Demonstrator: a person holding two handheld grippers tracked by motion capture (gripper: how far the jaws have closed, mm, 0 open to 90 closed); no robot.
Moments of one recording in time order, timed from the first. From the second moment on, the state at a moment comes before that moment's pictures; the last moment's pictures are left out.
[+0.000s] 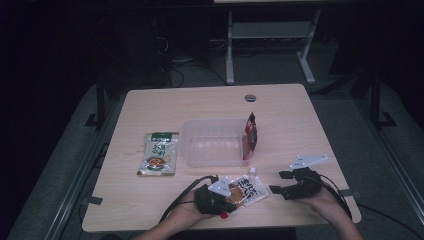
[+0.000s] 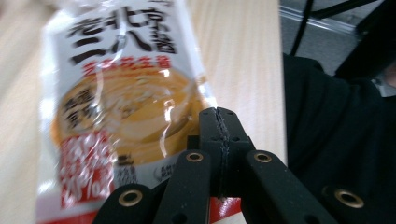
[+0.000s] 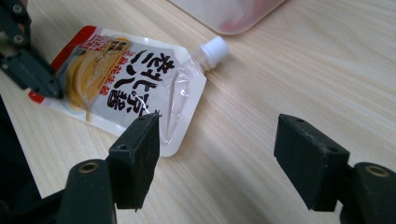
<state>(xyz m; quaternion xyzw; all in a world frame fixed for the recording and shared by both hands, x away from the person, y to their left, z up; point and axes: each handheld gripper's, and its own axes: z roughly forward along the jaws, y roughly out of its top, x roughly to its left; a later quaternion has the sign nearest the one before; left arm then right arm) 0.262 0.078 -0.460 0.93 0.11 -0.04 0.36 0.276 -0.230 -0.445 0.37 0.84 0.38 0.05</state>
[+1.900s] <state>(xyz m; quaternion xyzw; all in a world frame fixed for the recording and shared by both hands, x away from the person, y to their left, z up) 0.291 0.109 -0.461 0.92 0.18 0.01 0.35 0.291 -0.207 -0.466 0.39 0.83 0.38 -0.07</state>
